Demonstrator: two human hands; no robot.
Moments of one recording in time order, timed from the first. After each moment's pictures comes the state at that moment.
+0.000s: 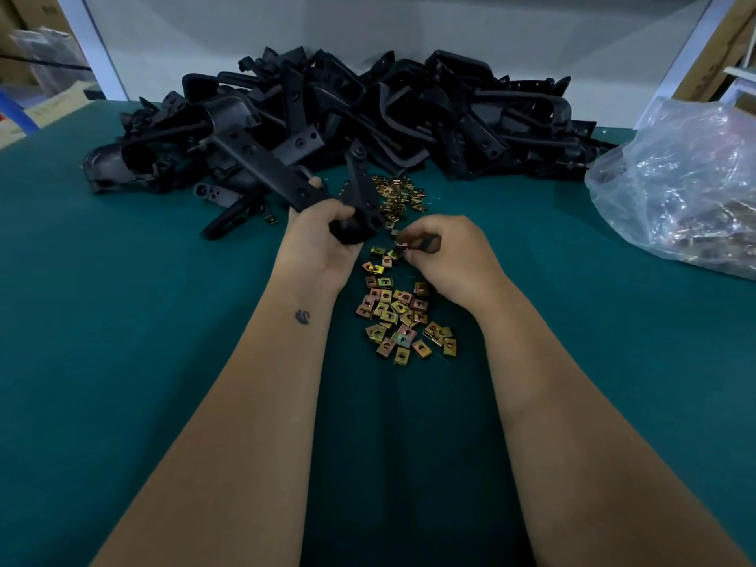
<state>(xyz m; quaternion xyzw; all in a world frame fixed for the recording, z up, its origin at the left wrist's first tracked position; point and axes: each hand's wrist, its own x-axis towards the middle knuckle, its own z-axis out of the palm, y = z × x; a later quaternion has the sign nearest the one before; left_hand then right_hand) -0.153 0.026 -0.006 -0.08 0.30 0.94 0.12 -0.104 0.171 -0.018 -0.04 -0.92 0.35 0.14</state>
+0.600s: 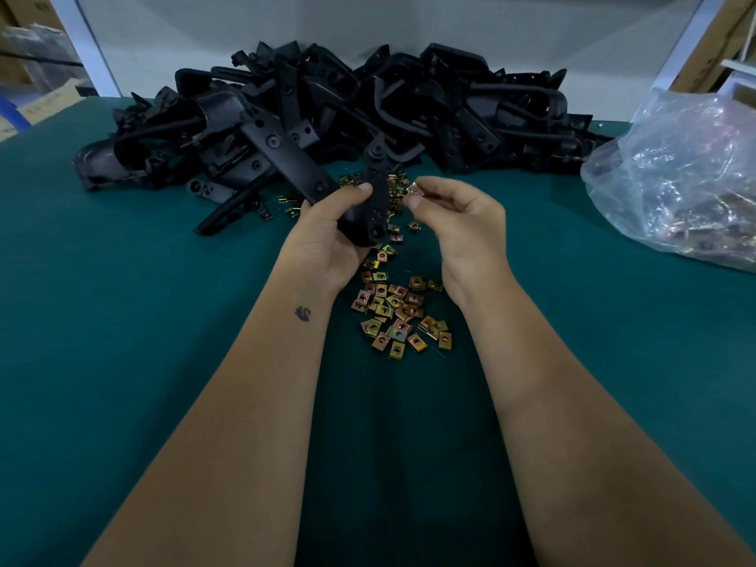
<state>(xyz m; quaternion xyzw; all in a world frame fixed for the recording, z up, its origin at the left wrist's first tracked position) -0.145 0.028 -0.001 -0.03 0.38 0.91 0.18 -0.104 0.158 -0.008 -0.10 -0.63 0.73 0.26</state>
